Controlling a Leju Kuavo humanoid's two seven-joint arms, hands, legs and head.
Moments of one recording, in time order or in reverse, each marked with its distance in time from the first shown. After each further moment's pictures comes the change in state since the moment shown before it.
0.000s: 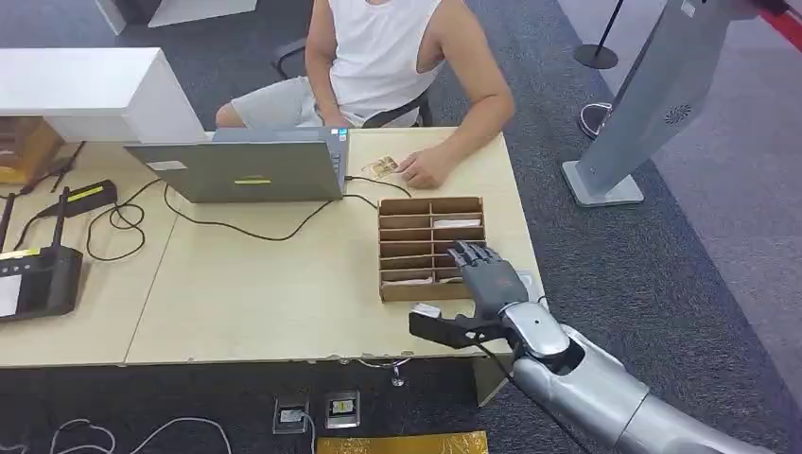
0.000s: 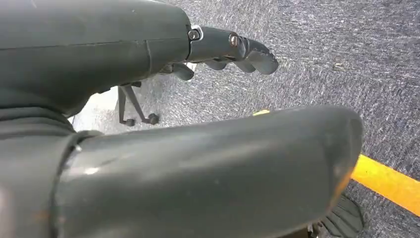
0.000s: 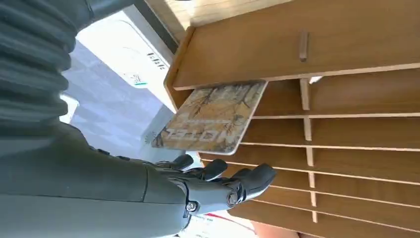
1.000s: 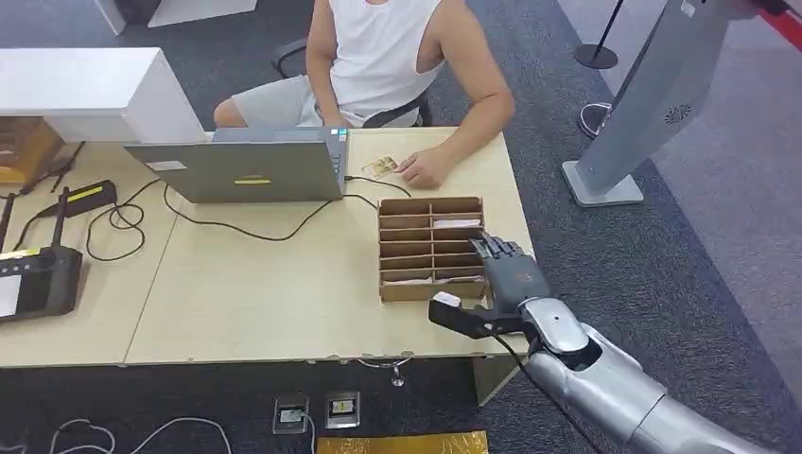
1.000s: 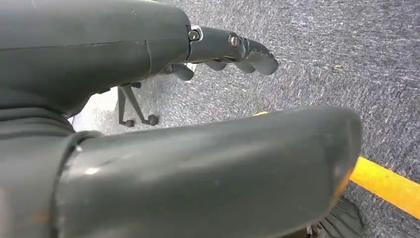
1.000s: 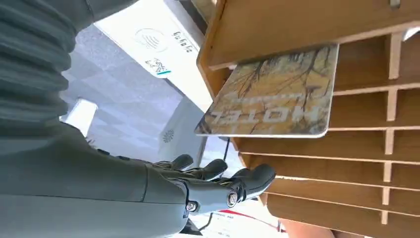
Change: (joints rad) left arm 0.000 0.003 0.000 0.000 0.000 0.000 0.000; right arm 0.013 -0.038 -0.051 0.021 0.015 -0.038 -0.007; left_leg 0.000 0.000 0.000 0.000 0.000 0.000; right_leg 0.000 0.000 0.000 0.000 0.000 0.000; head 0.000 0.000
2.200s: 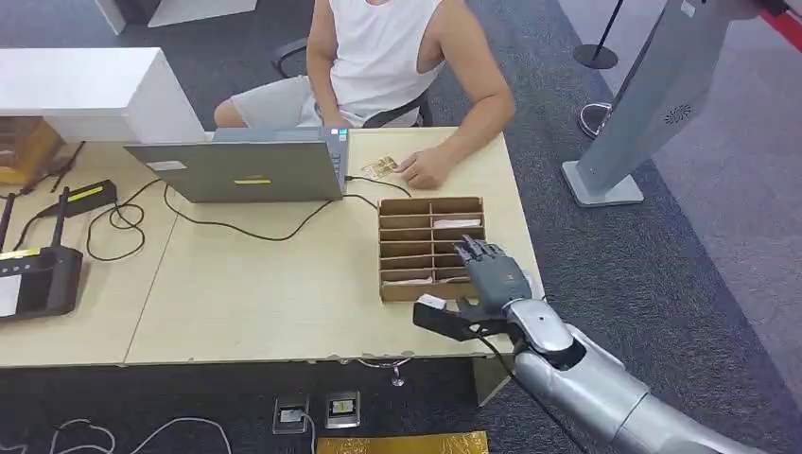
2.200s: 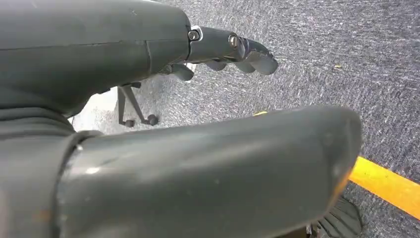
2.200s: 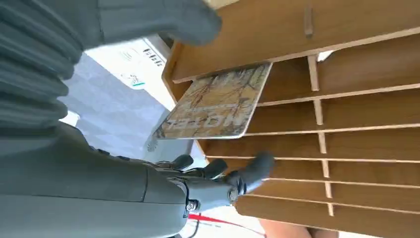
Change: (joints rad) left arm -0.001 0.000 0.000 0.000 0.000 0.000 0.000; right arm -0.002 0.055 0.010 0.026 -0.042 -0.006 -0.024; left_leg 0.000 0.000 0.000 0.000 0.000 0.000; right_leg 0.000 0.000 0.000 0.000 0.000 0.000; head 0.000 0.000
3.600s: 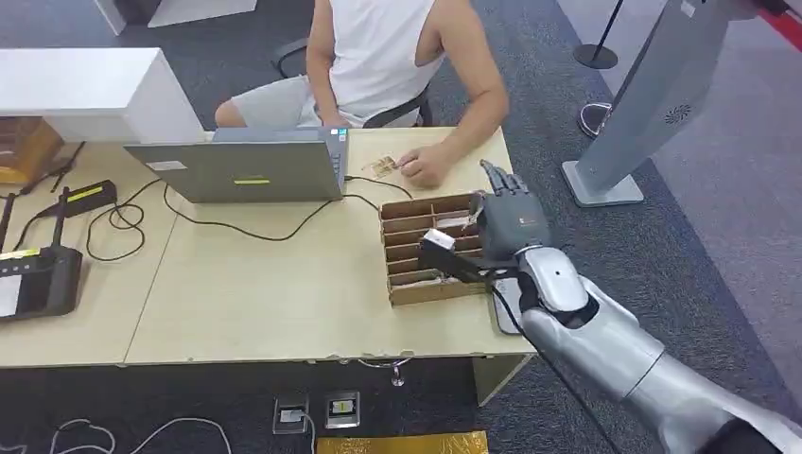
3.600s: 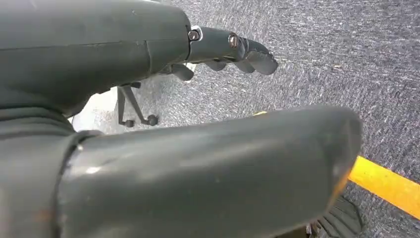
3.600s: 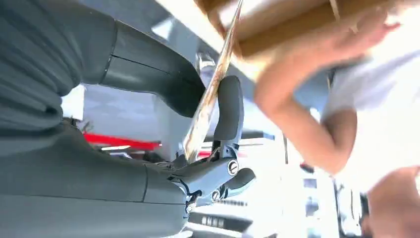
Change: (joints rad) left arm 0.000 0.000 -0.002 0.000 0.000 0.002 0.000; right arm -0.164 -0.004 -0.042 -0.073 0.080 -0.106 0.097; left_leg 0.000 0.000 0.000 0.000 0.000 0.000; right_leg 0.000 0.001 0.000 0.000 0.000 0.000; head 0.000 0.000
